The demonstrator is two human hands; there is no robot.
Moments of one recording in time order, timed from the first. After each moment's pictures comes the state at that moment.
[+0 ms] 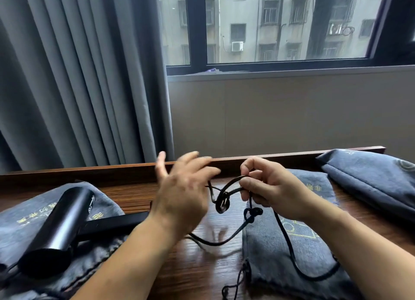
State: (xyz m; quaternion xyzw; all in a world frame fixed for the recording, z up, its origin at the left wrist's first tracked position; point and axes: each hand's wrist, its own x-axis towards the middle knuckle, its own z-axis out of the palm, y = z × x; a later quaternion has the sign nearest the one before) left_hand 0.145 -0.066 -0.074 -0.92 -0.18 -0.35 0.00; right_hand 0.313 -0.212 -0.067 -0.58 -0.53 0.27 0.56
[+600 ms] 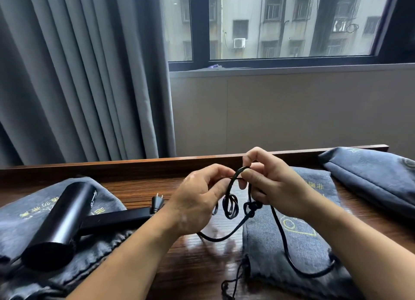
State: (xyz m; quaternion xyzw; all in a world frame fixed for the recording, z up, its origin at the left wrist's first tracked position) left_hand 0.148 -0.079 -0.070 -0.84 -0.09 -0.27 -0.45; right_hand 0.306 -0.209 -0.065 -0.52 -0.54 0.28 0.60
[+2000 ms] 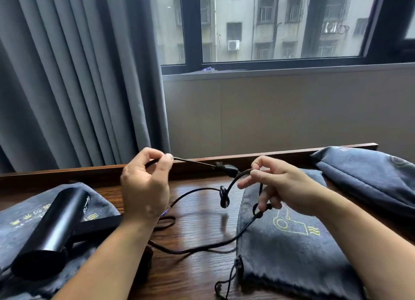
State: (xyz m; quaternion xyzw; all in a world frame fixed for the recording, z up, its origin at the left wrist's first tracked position) left_hand 0.134 -0.046 -0.066 -0.69 -0.25 -0.59 -0.35; right_hand 0.337 -0.228 -0.065 -0.63 -0.44 0.32 0.55
